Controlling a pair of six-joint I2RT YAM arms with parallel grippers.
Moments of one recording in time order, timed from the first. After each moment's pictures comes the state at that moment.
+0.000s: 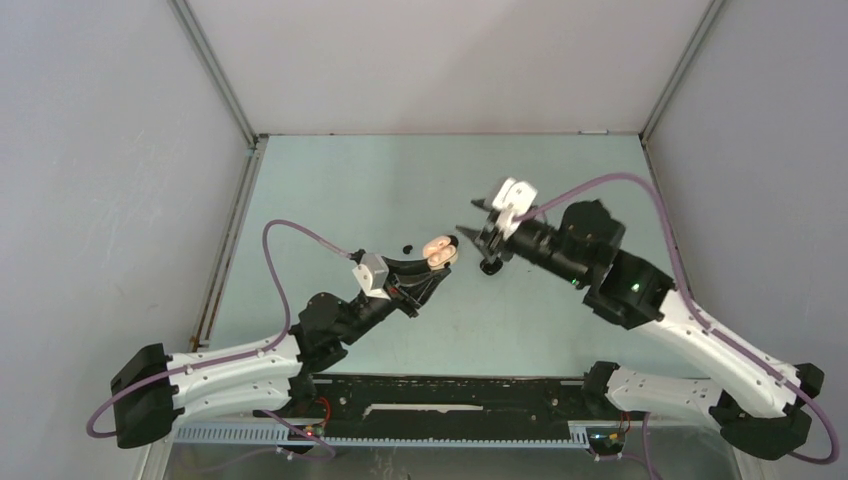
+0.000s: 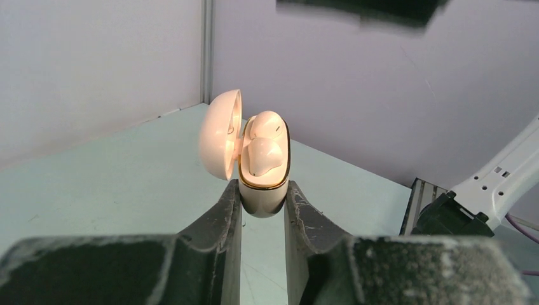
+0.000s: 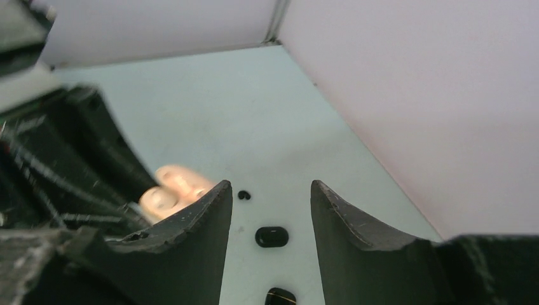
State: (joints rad) left arm -1.10 0.87 0.37 0.84 -0.11 -0.12; right arm 0.97 0.97 1.14 -0.23 -0.02 -0.33
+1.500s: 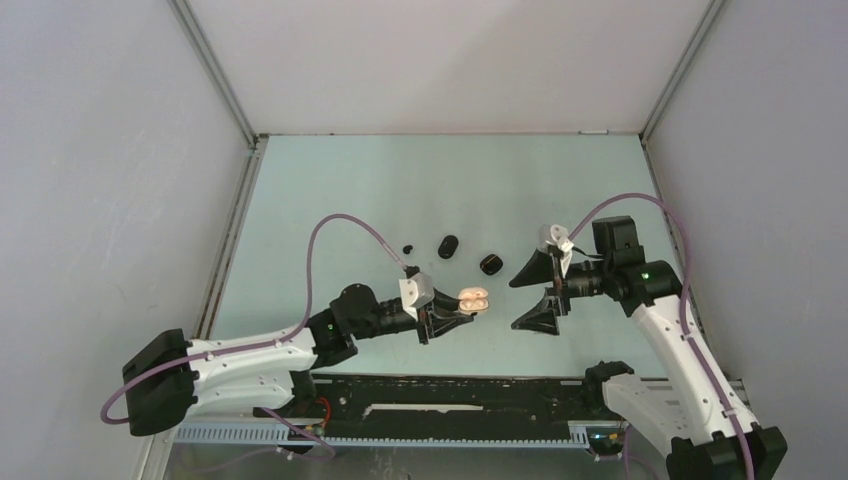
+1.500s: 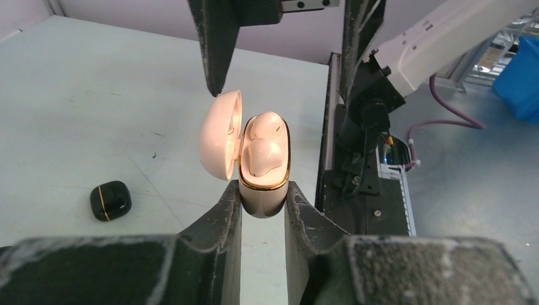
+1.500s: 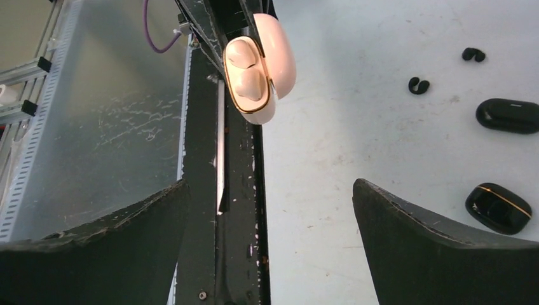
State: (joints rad) left arm -1.10 1.01 0.41 0.65 0.29 -0.12; right arm 0.21 0.88 0.86 -0.87 -1.23 -0.59
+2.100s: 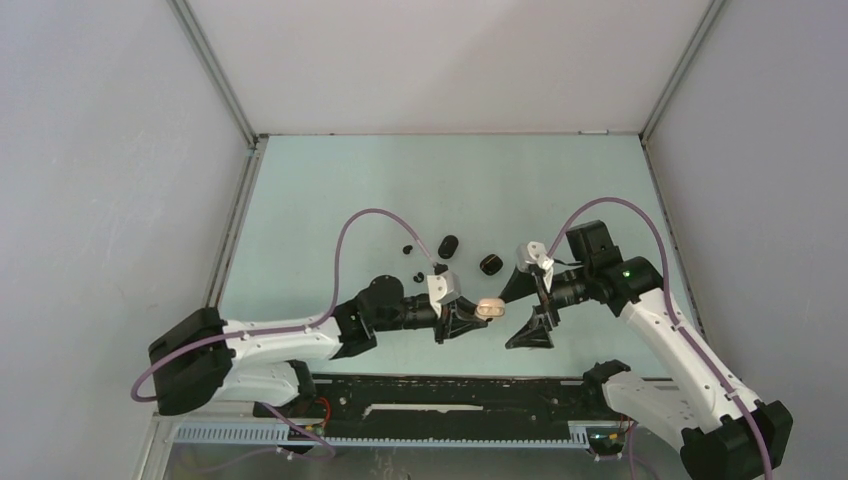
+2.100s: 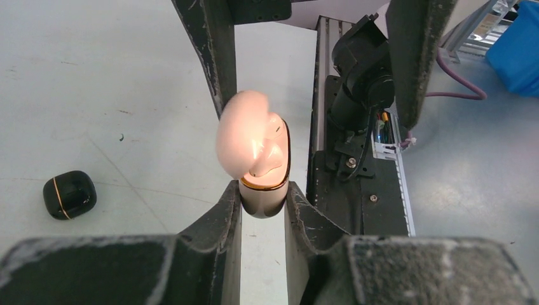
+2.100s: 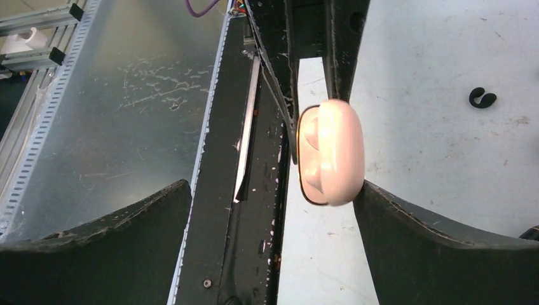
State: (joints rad) left arm -1.10 1.19 0.49 0.63 0.37 -0.12; right arm 0.38 0.94 0.84 -0.92 -1.22 -0.72
